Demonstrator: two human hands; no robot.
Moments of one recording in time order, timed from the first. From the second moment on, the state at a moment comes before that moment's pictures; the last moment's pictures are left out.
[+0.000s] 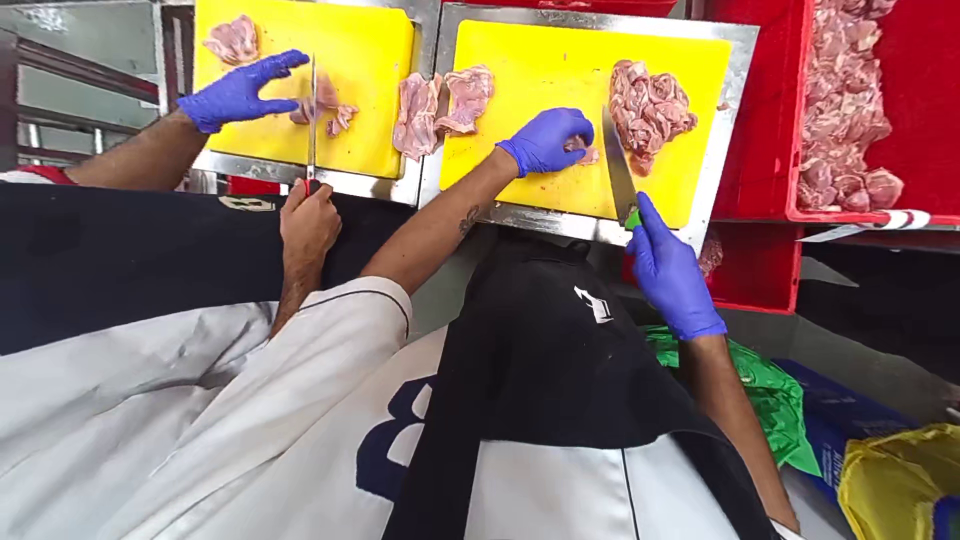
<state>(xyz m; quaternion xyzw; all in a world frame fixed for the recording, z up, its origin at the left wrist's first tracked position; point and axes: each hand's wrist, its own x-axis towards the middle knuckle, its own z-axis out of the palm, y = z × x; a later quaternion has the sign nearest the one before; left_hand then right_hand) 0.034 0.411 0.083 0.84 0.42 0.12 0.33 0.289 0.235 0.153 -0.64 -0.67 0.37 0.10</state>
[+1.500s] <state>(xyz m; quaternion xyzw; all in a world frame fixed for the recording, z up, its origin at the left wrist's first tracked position) -0.110 0.470 0.142 0.74 0.58 -0.05 0.32 0.252 0.258 0.095 -0.46 -0.70 0.53 0.09</state>
